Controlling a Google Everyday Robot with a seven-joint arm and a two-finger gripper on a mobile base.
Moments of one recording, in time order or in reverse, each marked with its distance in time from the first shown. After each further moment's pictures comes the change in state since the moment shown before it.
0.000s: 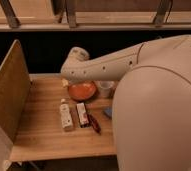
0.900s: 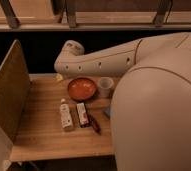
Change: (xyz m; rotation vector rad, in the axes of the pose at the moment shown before) arm -0.056 0.035 -0.037 -0.019 -0.110 -0.177
